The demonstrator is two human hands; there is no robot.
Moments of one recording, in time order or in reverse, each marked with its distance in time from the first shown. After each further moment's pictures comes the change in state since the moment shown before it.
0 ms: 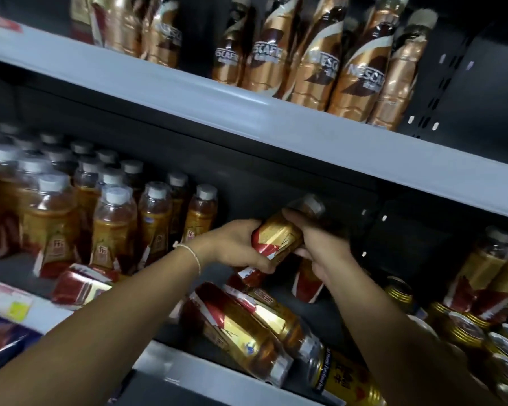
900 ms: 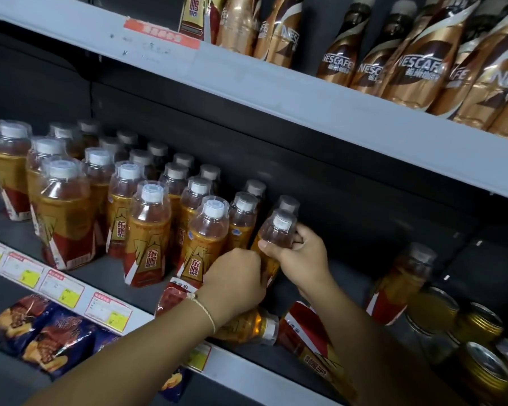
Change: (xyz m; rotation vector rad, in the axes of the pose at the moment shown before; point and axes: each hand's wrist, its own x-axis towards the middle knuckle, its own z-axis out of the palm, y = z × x) left_hand -0.080 -0.119 -0.042 0.483 0.407 -0.095; right_hand -0.033 0.056 0.173 -0.266 -0.224 -0.281
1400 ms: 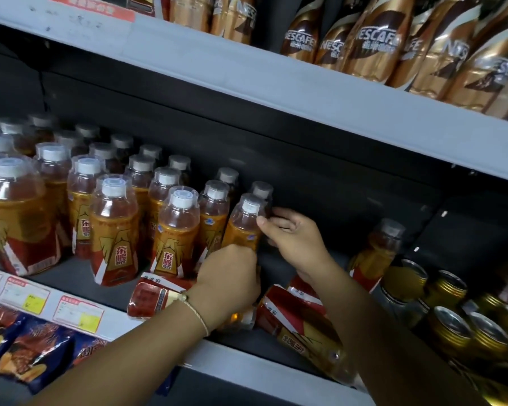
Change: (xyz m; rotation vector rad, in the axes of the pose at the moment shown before) left_hand -0.011 0.031 0.001 0.069 0.026 0.113; right_hand -0.001 -0.004 -0.032 0.148 -0.076 0.050
